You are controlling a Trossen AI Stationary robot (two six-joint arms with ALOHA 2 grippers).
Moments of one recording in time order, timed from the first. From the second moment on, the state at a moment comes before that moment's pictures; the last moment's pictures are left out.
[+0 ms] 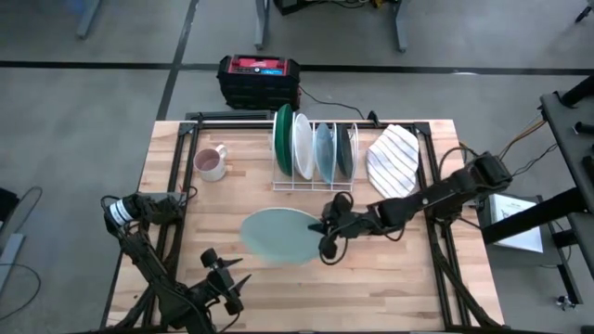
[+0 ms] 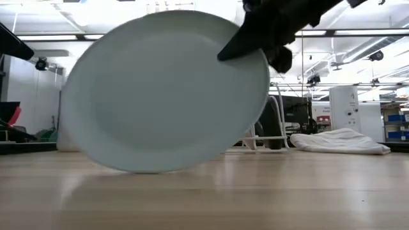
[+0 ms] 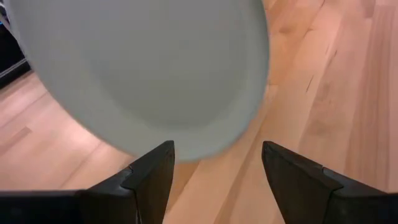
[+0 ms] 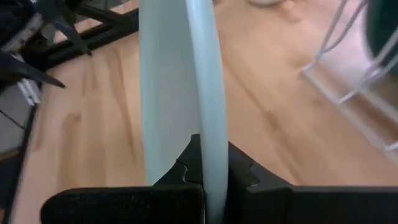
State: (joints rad) left arm -1.05 1.88 1.24 -1.09 -1.04 -1.59; right arm 0.32 1.59 0.94 0.04 0.37 0.57
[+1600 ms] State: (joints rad) left arm -1.03 1.88 1.30 -1.43 -1.00 -1.74; right arm 0.18 1.35 1.57 -0.59 0.74 -1.65
